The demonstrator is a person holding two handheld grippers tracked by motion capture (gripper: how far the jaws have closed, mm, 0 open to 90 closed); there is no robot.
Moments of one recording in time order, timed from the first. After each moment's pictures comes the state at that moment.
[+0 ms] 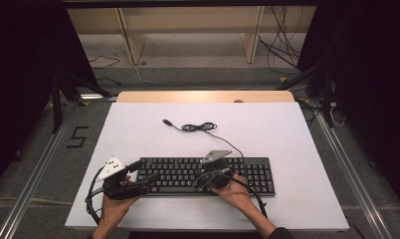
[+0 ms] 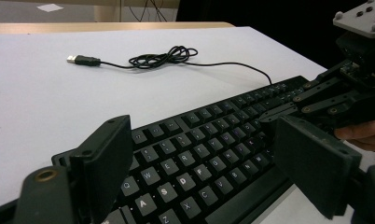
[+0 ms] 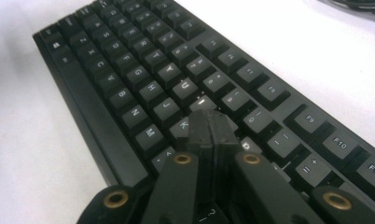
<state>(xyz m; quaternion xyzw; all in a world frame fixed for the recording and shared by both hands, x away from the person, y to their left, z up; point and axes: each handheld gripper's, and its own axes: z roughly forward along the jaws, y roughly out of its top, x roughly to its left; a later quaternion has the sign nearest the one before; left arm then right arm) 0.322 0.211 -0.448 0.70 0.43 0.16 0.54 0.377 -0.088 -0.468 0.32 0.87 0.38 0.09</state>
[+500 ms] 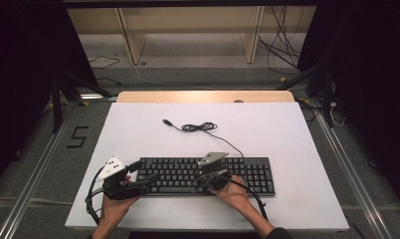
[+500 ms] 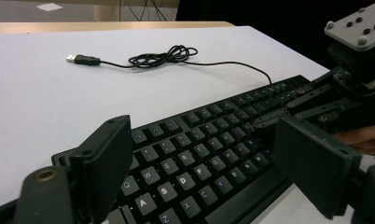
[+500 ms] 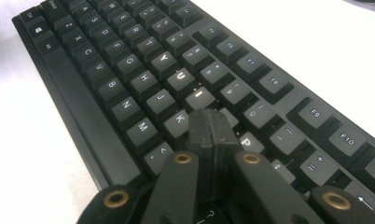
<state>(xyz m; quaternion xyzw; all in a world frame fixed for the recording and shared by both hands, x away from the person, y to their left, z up) 0.322 0.211 -0.449 0.70 0.43 0.16 0.54 0.376 -0.084 -0.475 0.31 0.87 0.36 0.10</state>
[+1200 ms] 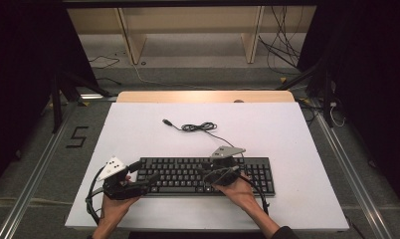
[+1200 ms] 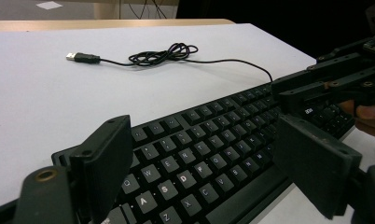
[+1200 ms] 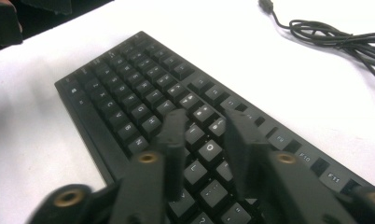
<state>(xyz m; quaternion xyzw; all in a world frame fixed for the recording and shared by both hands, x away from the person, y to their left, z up) 0.322 0.211 -0.449 0.71 0.43 0.16 0.54 0.374 -0.108 -0.452 0.33 0.83 0.45 0.09</state>
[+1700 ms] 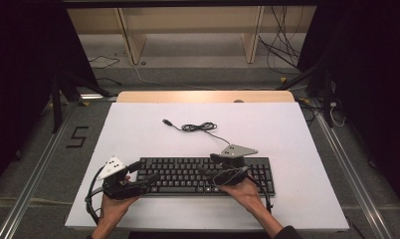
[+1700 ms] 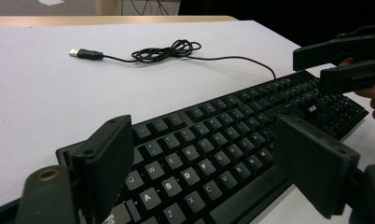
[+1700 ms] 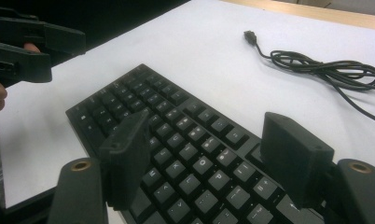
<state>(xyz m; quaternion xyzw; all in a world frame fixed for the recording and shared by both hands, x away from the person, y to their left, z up) 0.324 0.213 -0.450 0.71 0.44 0.16 0.53 0.367 -0.124 -0.439 0.34 0.79 0.49 0.11</state>
